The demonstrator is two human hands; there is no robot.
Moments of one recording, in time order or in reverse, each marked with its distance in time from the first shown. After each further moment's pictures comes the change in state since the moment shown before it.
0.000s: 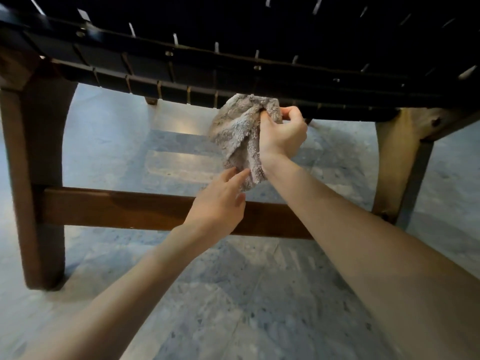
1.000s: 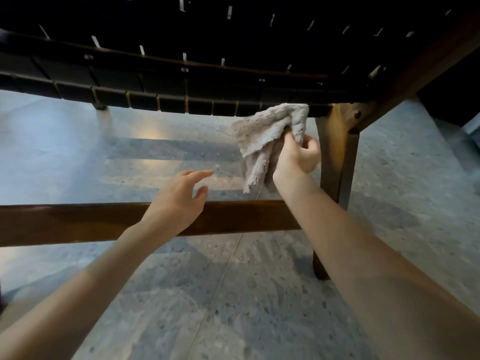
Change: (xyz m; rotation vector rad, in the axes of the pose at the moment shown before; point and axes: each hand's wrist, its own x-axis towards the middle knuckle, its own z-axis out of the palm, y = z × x) left_hand 0.005 0.016 -0.001 -0.125 0.030 0.052; right_hand 0.042 0.019 -0.101 0.186 0.353 0.387
